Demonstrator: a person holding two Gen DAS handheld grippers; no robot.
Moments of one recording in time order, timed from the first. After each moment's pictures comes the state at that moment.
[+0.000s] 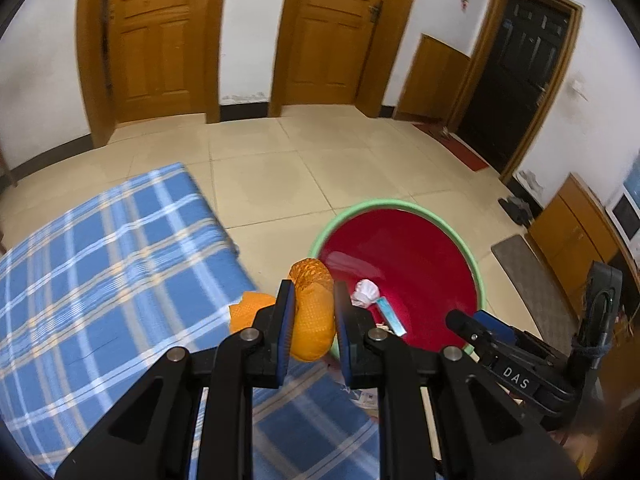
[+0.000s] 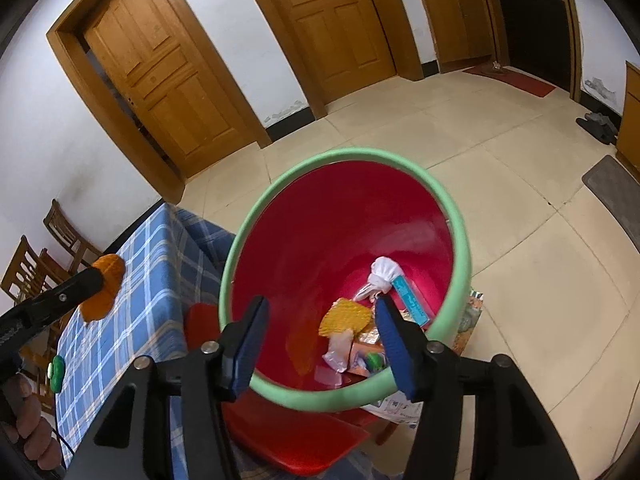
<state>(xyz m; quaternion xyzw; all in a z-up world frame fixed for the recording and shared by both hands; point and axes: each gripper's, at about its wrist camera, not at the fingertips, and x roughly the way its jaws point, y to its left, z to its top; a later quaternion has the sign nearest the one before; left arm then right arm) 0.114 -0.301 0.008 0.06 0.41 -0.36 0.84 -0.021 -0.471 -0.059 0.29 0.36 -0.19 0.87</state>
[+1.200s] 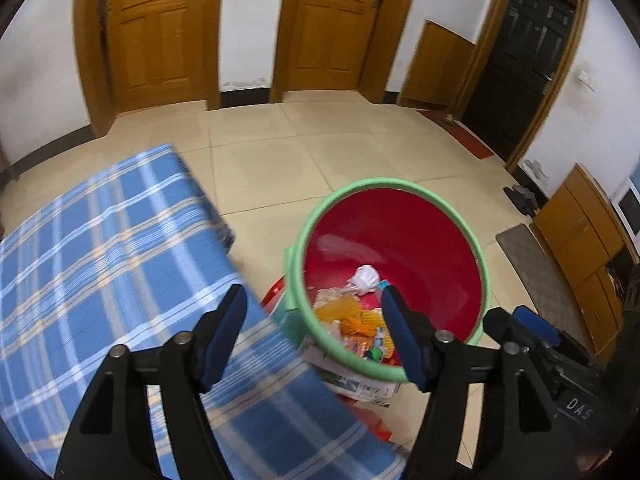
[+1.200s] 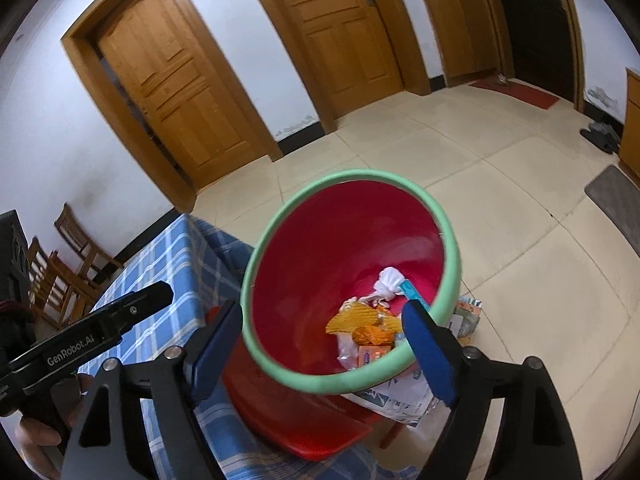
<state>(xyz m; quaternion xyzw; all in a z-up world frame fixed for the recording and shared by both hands) 0.107 -0.306 -0.006 0.07 0.43 -0.33 0.84 -0.039 -0.451 -0.031 0.28 0.33 -0.18 0.88</state>
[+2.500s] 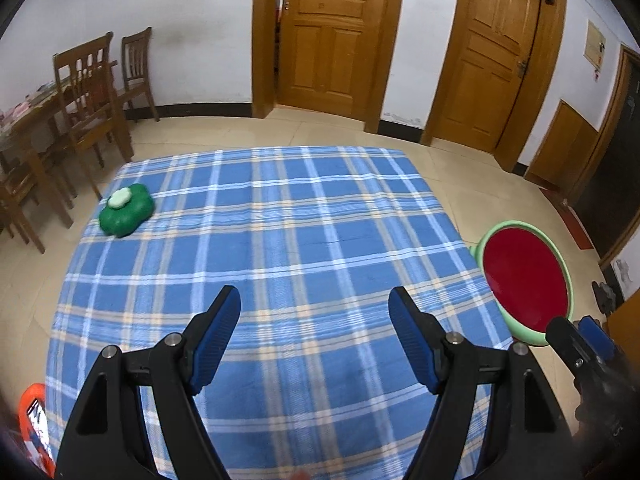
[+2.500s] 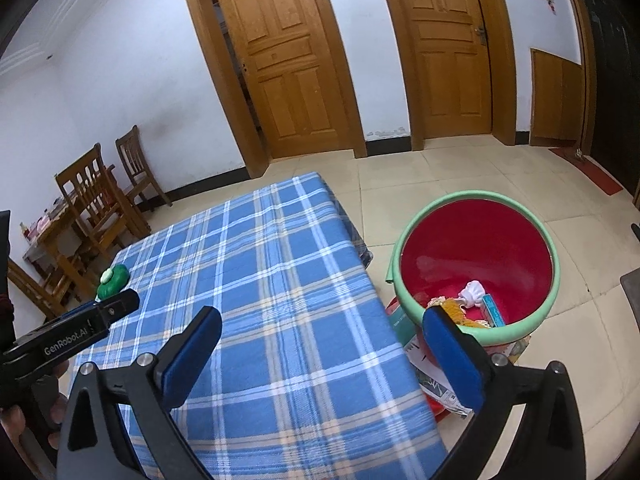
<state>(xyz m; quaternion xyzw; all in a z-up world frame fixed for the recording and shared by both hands) 0.053 -0.085 0.022 -0.01 0.40 -0.09 0.91 -0.033 -0.283 0.014 0.15 0.34 -0.06 0.93</state>
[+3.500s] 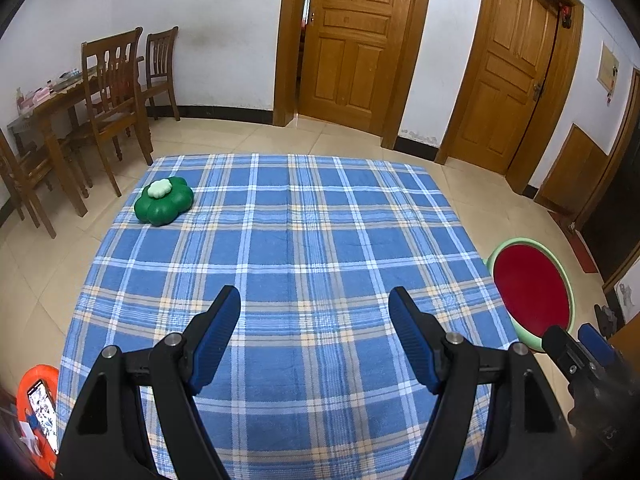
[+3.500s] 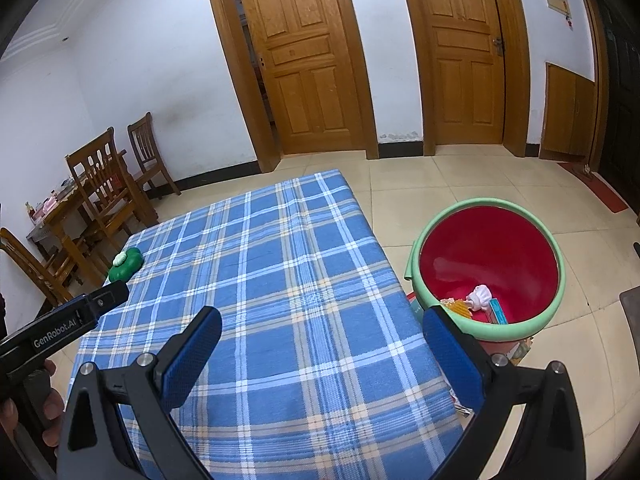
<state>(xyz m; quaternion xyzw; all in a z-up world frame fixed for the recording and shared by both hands) 0.032 -0.050 0.033 -0.04 0.38 -0.06 0.92 -0.040 -0.253 0.022 0.12 0.34 -0.05 0.93</state>
